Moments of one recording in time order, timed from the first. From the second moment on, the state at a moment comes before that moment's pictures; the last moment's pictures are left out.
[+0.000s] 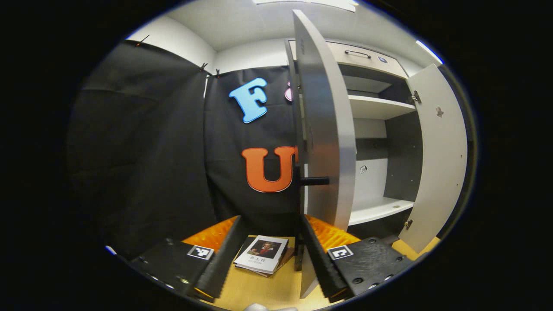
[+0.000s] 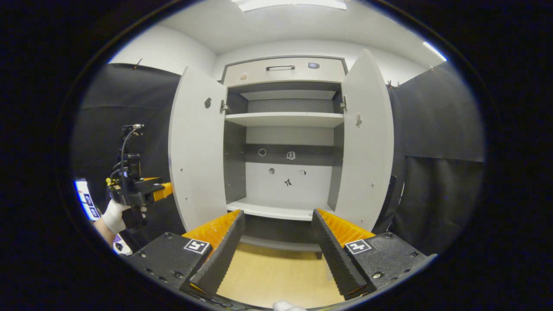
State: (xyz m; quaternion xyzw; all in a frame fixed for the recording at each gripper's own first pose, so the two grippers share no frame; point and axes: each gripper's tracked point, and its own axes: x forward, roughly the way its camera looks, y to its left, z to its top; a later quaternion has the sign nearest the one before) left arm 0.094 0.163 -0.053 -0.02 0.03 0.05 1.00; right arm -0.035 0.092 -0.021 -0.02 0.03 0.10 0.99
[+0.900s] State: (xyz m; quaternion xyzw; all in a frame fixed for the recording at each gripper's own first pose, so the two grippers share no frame) left arm -0.025 0.021 0.032 0.01 -0.03 0.00 1.00; right arm -0.043 0.009 -0.002 -0.02 0.01 0.06 1.00
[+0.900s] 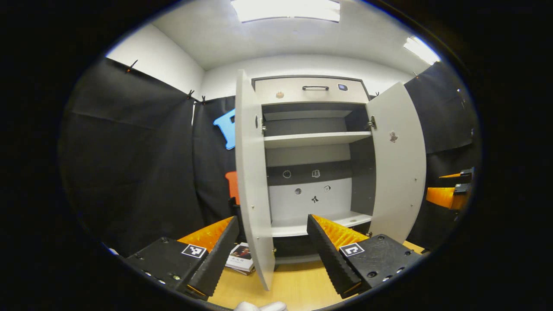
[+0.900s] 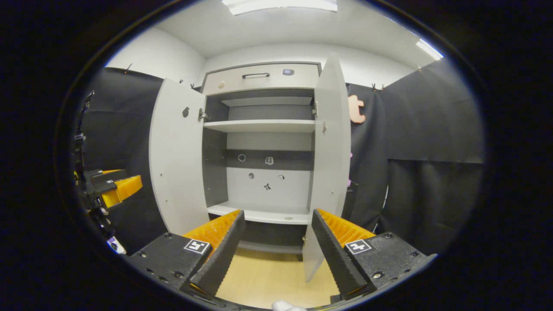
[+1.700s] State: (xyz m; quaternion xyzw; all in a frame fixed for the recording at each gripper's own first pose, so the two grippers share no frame) left arm -0.027 -0.034 0.020 -0.02 0.00 -0.01 1.00; right arm -0.035 -0.045 -0.010 0.00 0.02 0.02 1.00
